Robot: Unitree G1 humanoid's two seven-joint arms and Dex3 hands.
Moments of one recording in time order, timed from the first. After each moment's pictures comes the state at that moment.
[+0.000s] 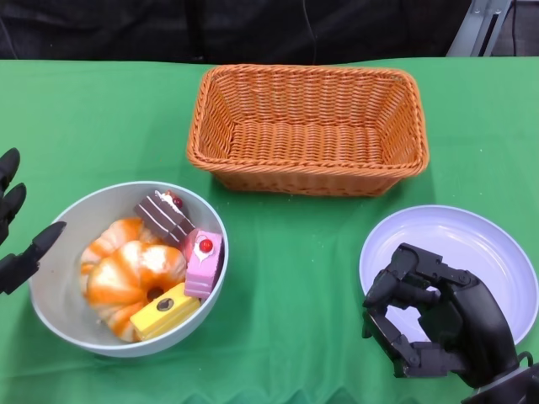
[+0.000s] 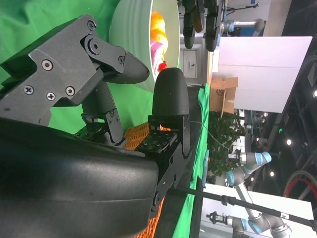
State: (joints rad) left arm -0.44 0.34 0.25 1.15 0.00 -0.85 -0.13; right arm -0.01 0.03 0.06 0.31 0.19 -0.59 0.46
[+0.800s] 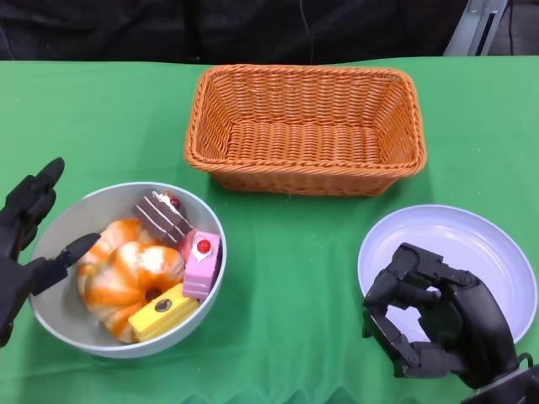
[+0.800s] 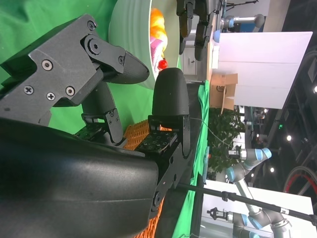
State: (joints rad) left arm -0.40 0.33 0.13 1.00 0.07 -0.71 -0.10; right arm 0.00 0.03 0.06 0.31 0.19 -0.59 0.46
